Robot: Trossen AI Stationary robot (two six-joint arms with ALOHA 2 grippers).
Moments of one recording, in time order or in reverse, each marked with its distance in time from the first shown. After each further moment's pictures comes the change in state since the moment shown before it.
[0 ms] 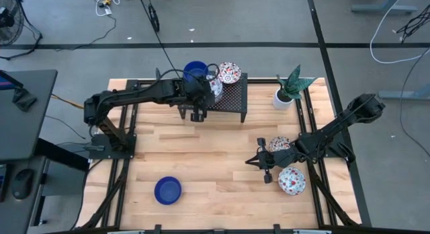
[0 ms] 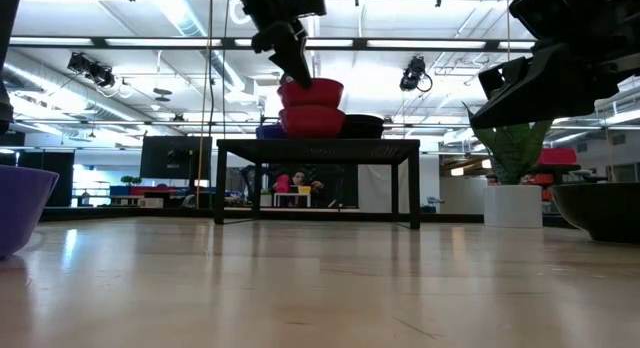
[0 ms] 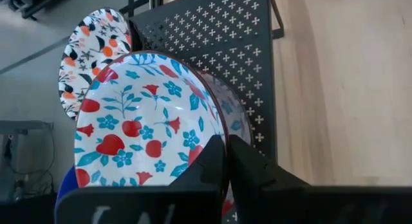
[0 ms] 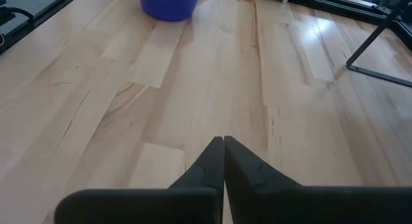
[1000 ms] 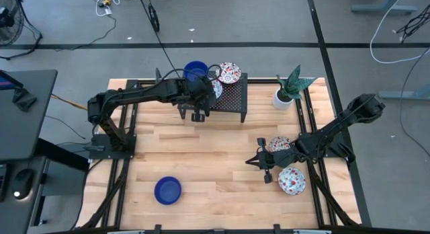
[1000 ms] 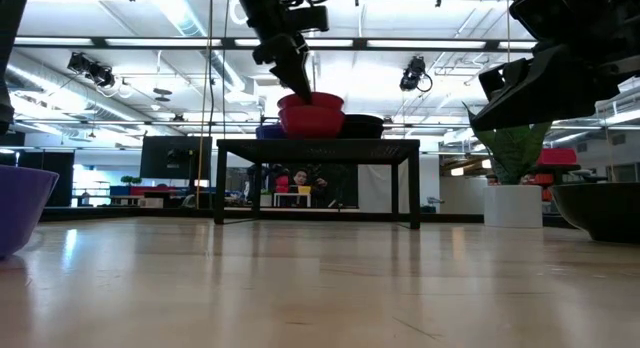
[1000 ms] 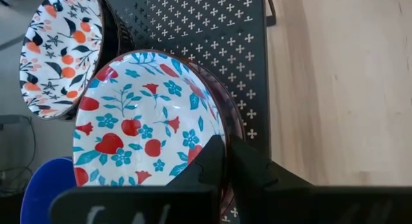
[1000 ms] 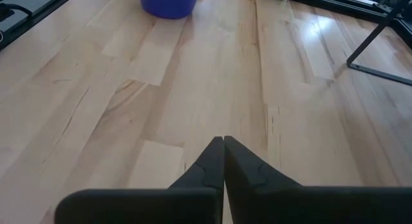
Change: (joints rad) left arm 0.029 0.041 -0.001 -0.015 0.048 -0.009; right arm 0.000 0.000 0.000 -0.008 0.000 0.001
